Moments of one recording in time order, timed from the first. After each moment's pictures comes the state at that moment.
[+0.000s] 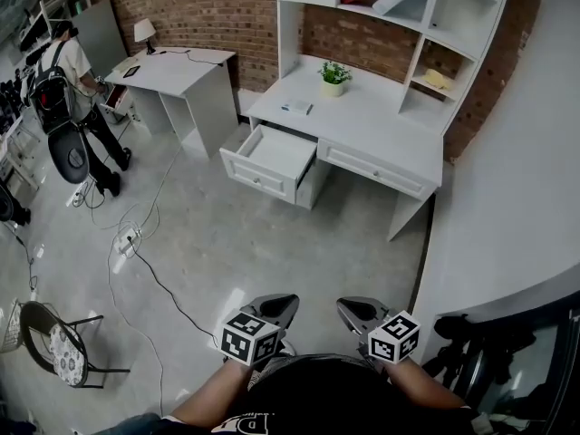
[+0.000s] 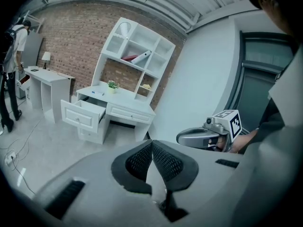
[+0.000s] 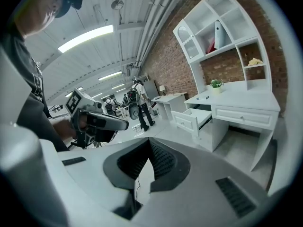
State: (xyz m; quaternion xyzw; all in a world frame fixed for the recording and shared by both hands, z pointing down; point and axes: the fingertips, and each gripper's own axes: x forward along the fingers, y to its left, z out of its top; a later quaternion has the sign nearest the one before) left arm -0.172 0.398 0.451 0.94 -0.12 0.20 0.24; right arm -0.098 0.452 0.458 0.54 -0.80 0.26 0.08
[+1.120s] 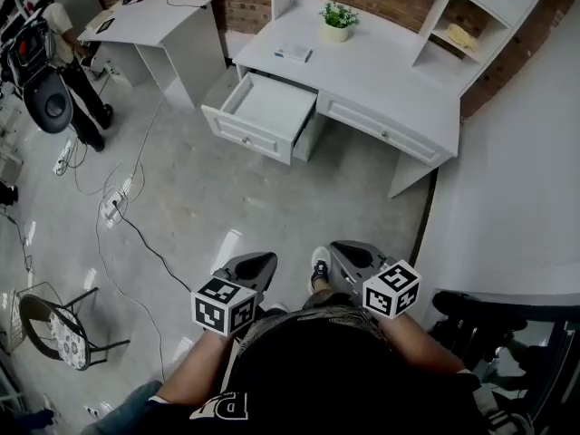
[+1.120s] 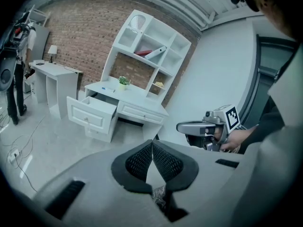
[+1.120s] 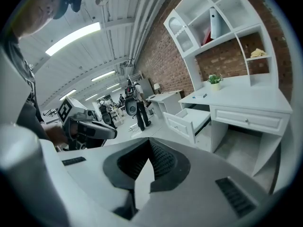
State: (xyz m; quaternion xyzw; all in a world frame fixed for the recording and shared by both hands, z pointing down) left arm -0.153 0.276 0.479 0.93 -0.15 0.23 0.27; right arm -0.042 0.315 0.475 0.55 -0.78 0.28 0.07
